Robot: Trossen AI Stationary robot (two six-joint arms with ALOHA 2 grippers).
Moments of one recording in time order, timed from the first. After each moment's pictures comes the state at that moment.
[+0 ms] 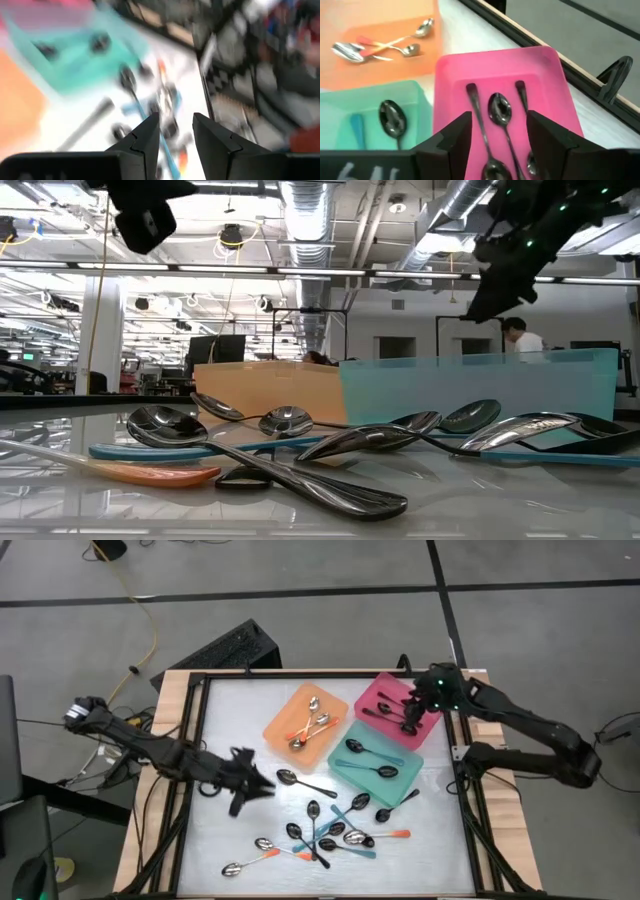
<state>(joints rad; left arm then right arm) -0.39 0.94 0.63 -0.07 -0.17 -0.62 -0.69 0.88 0.74 -0.58 -0.01 0.09</state>
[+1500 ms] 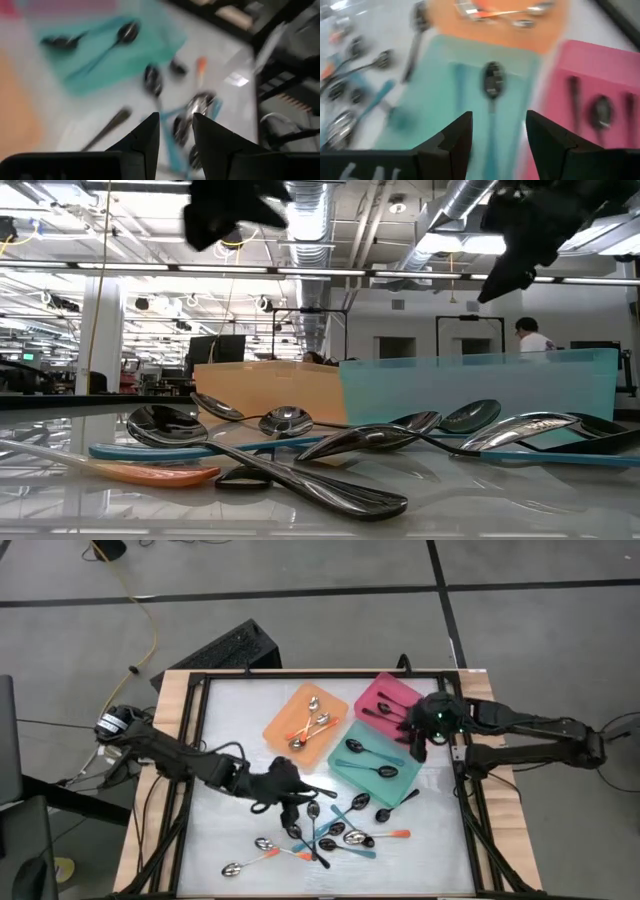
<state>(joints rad) -0.38 1.46 1.04 -0.21 -0.32 -0.68 -0.26 0.81 0.74 -0.67 -0.07 0.10</state>
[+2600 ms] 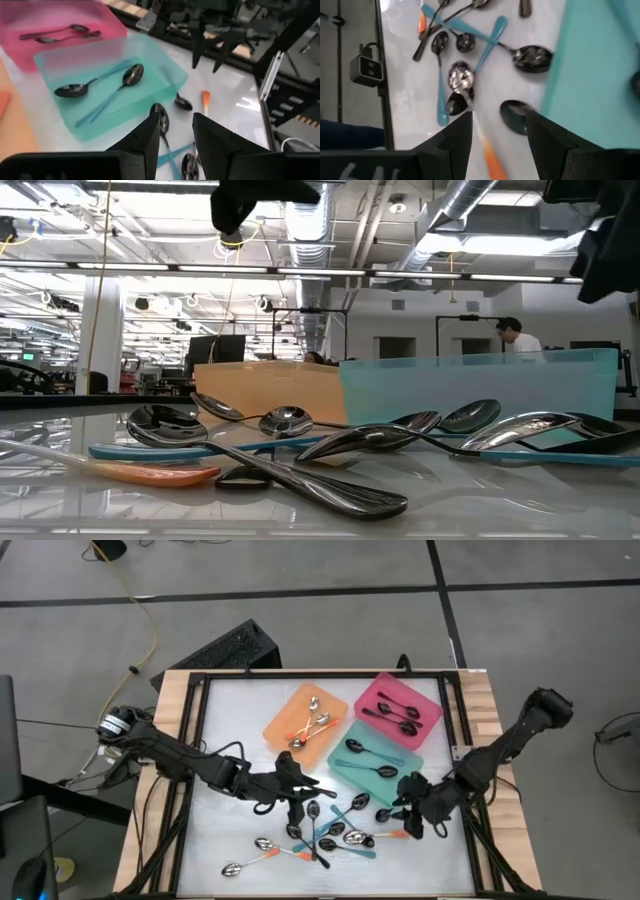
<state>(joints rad) -0.37 1.49 1.04 -0.06 -0.45 -0.54 0.67 1.15 0.73 -0.46 0.30 1.00</state>
